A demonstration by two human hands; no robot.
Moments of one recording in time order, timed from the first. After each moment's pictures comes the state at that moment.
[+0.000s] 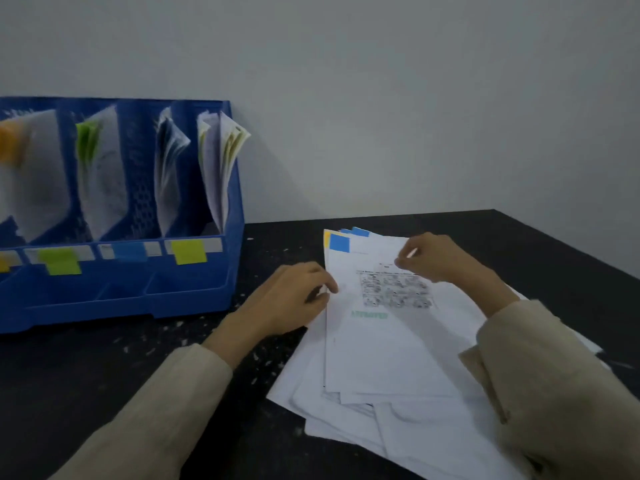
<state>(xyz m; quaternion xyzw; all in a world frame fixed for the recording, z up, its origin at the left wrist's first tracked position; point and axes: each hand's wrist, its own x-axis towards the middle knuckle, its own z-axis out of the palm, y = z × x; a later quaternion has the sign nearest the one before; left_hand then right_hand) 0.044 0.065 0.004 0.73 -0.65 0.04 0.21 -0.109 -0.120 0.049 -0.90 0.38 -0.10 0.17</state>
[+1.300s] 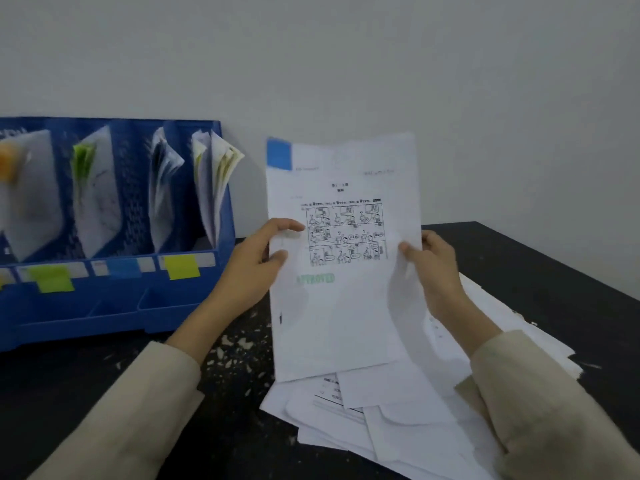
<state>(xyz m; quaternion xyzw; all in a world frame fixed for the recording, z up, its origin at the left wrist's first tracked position) 0.058 0.080 0.039 0.65 -0.54 -0.04 0.53 -0.124 -0.093 0.039 -0.62 0.31 -0.47 0.54</state>
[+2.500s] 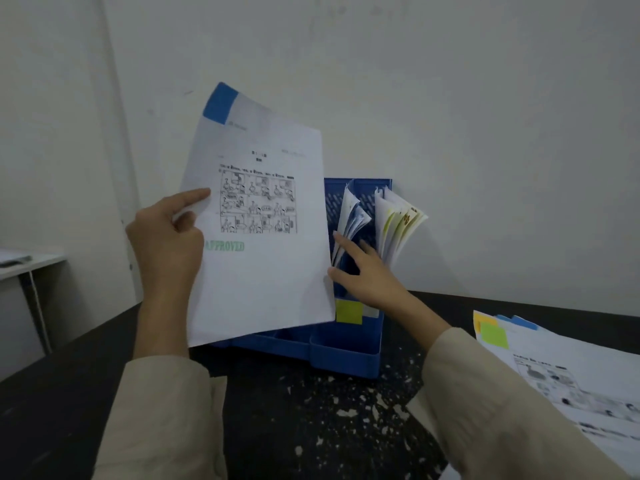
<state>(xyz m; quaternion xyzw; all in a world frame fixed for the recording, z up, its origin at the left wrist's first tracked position) 0.137 0.291 0.133 0.71 -0.15 0.44 0.53 0.086 0.064 0.097 -0.91 0.00 -0.19 0.38</state>
